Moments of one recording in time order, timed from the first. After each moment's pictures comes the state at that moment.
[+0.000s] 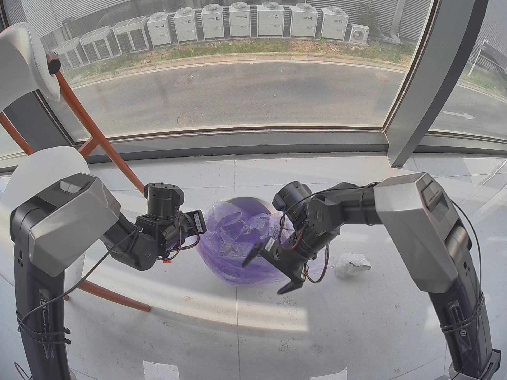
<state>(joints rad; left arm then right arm) -0.31 2.35 -1.15 -0.73 0.12 -0.39 0.61 2.57 -1.99 0.60 0.42 1.08</state>
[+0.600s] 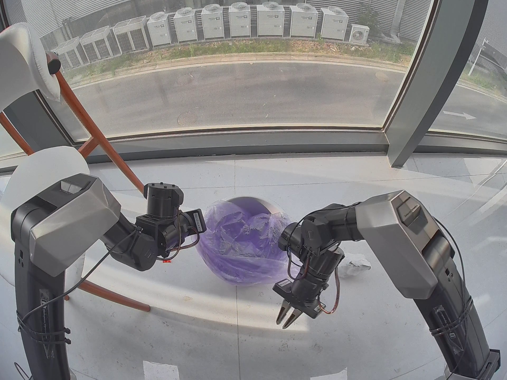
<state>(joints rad) -0.31 2.35 -1.15 -0.75 0.12 -0.39 0.60 2.69 -2.00 0.96 0.52 1.30</state>
